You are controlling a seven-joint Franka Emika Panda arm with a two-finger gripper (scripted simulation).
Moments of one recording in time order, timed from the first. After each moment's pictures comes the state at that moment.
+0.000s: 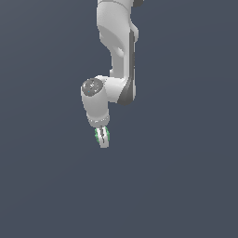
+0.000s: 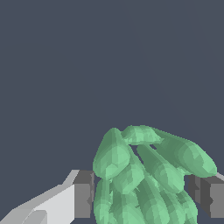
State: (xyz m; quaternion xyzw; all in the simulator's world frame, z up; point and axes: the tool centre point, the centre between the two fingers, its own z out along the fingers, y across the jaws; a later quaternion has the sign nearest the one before) arm -0.015 -0.084 0.088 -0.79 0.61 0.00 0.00
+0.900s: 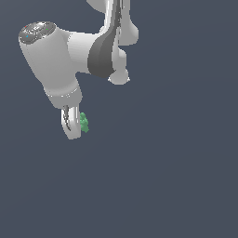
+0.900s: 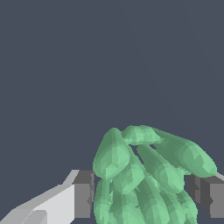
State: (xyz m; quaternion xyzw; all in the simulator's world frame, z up) arm 0.029 -0.155 0.245 -0.79 0.61 0.00 0.00
